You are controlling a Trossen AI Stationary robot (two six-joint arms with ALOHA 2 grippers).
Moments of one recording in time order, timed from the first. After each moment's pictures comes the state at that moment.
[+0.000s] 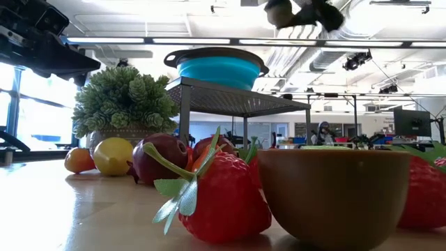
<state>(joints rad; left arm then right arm) -0.20 0.02 0.09 -0.18 -0.20 -0.03 0.11 1.20 1.04 -0.22 0.68 0.72</state>
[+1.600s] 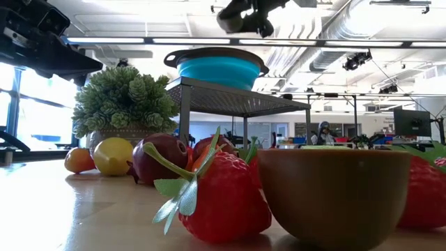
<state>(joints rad) -0.20 0.02 0.09 -0.17 -0.23 -0.03 -0.34 1.57 1.52 -0.37 -0.11 0.15</state>
